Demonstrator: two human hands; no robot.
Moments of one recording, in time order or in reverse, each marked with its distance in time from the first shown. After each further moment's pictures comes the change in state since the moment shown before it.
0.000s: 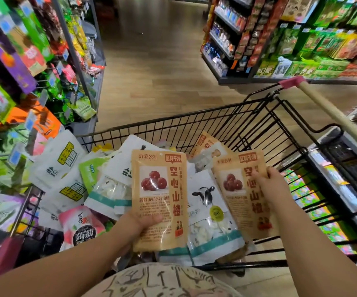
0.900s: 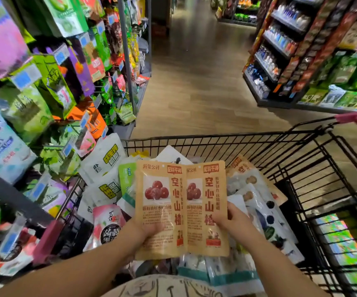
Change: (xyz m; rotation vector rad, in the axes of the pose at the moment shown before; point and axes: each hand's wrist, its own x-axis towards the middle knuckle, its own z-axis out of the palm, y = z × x) left_hand -0.010 -0.014 -0.043 -0.154 0.233 0.054; right_hand -0.049 -0.033 0.116 -0.052 -0.678 -0.160
